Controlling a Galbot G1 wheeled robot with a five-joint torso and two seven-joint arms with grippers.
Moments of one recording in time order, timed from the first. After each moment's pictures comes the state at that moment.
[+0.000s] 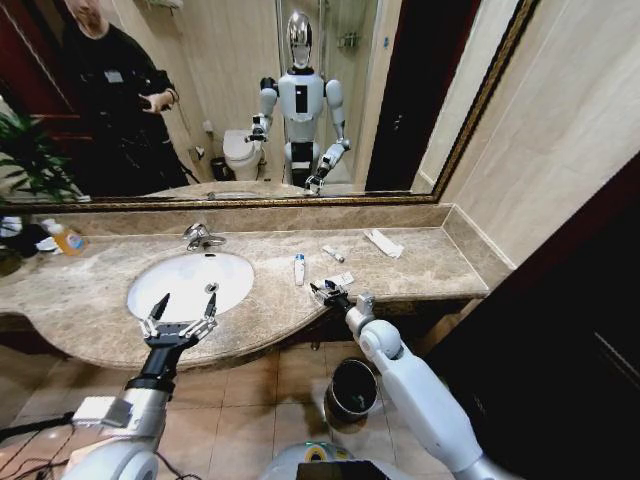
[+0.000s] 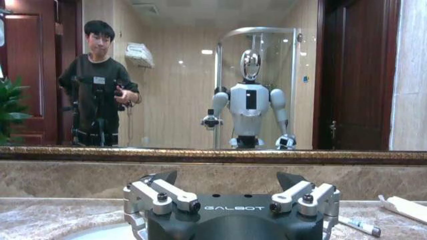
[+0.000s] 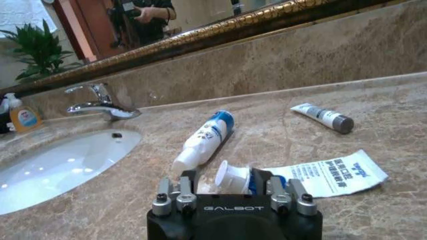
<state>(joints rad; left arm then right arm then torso) 1.84 -1.36 -0.82 -2.47 -0.37 0.04 0.05 -0.97 1.27 0.10 1.70 0.52 -0.30 -0.01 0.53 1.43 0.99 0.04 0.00</state>
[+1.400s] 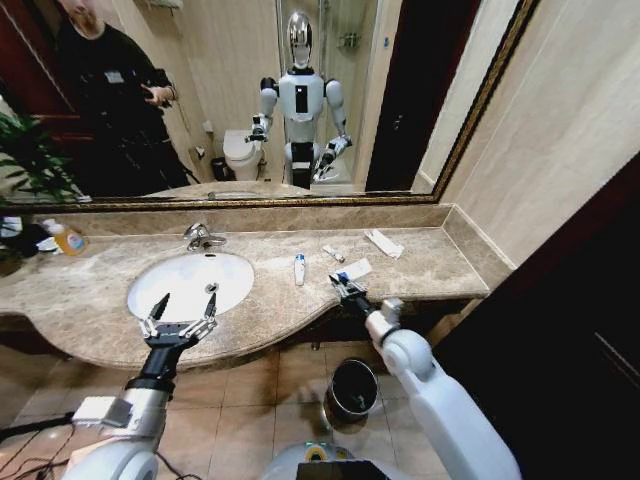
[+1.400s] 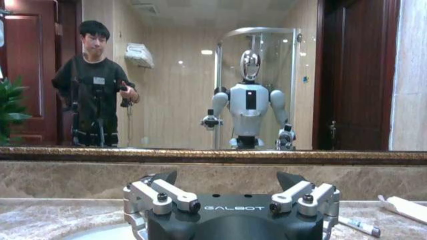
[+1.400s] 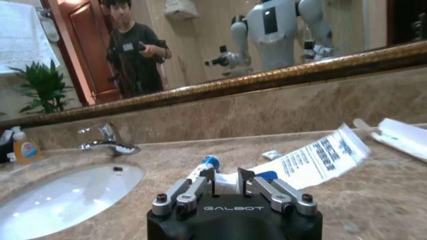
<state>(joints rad) 1.84 -1.36 -0.82 -2.47 -0.37 0.04 0.05 -1.25 1.18 0.29 2.08 0.52 -0.30 0.01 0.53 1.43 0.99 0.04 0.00</state>
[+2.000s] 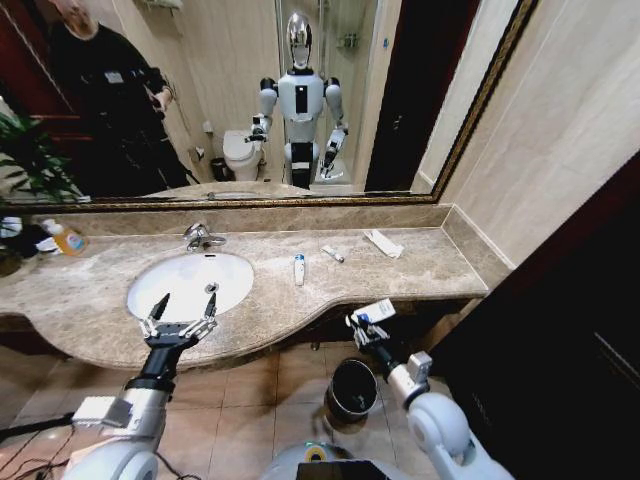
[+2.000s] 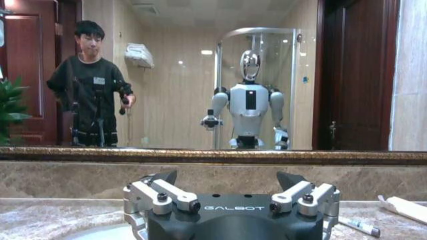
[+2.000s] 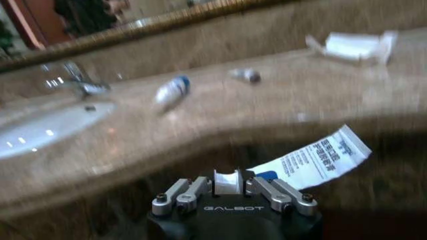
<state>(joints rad) 1.84 -1.36 -0.82 -2.47 -0.37 0.04 0.05 -1.58 1.28 0.36 2.05 0.36 -0.21 -0.02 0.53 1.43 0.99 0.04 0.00</state>
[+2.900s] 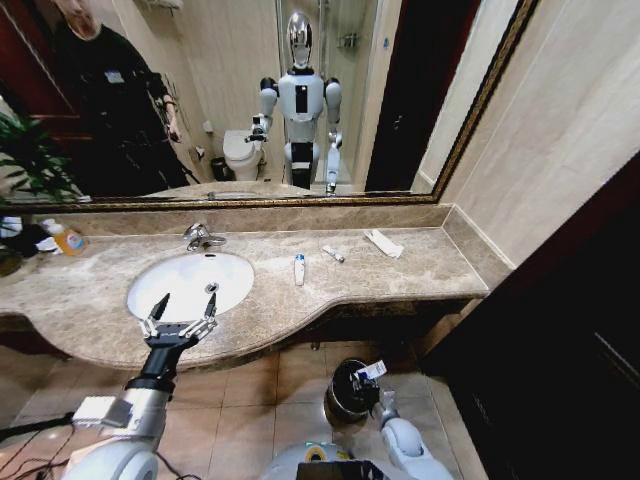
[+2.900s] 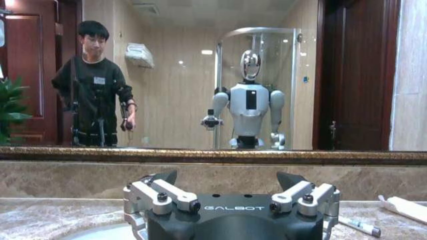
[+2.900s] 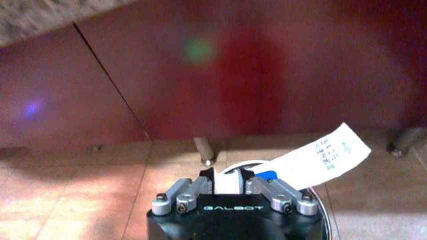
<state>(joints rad) 1.84 -1.36 -0.82 -2.47 -0.37 0.04 0.05 -1.31 1.42 0.34 1.17 0.28 0.01 -0.08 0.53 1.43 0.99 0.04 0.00</state>
